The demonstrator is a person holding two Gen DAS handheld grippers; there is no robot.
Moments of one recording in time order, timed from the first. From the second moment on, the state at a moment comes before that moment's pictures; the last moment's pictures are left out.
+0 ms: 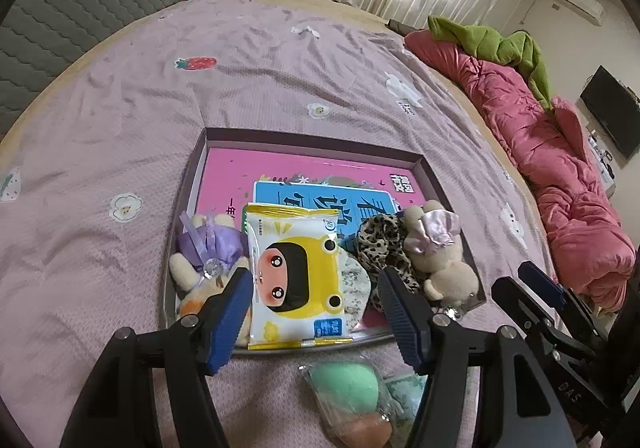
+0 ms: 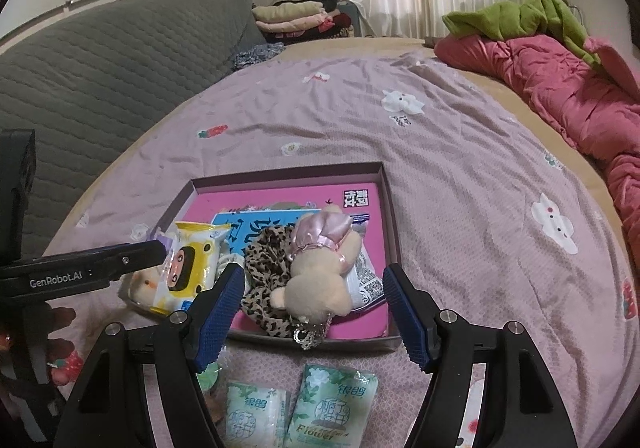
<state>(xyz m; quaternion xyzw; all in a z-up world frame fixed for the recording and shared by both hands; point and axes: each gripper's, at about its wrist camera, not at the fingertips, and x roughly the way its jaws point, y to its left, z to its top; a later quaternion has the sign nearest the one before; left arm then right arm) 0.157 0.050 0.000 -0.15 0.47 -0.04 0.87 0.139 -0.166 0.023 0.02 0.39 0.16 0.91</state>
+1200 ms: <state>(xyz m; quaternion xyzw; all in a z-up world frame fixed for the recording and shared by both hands) 0.083 0.028 0.056 -0.13 0.43 -0.06 0.89 0.070 -0.187 0.086 0.02 0.32 0.16 0.93</state>
